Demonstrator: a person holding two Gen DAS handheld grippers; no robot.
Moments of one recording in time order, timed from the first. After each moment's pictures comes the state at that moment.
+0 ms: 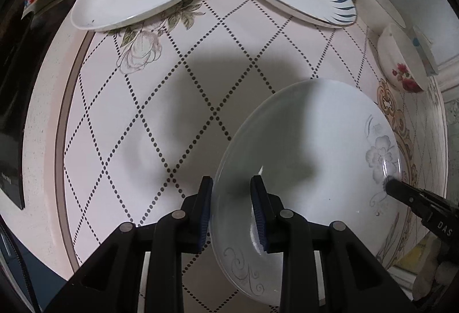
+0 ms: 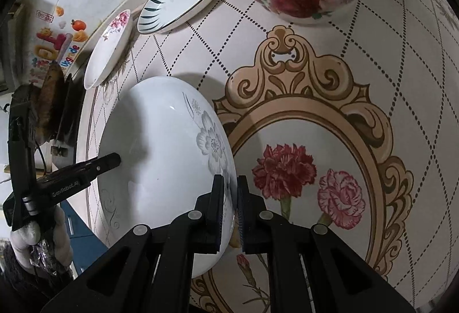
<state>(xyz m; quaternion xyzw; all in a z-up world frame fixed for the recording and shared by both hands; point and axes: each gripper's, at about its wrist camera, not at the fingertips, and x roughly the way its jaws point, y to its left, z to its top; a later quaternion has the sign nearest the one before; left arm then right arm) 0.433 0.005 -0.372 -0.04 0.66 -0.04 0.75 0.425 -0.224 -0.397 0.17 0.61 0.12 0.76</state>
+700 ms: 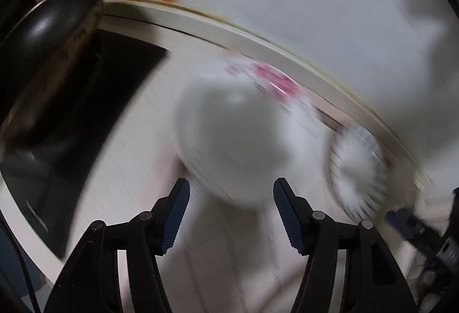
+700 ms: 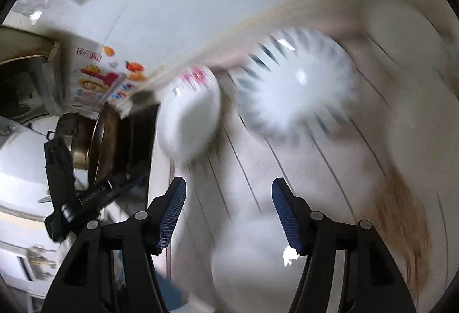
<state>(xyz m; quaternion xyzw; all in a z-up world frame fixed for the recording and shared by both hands) 0.565 0.159 -0.302 -0.19 0.56 0.09 0.80 0.598 -0.117 -0.301 0.22 0.56 0.21 0.78</state>
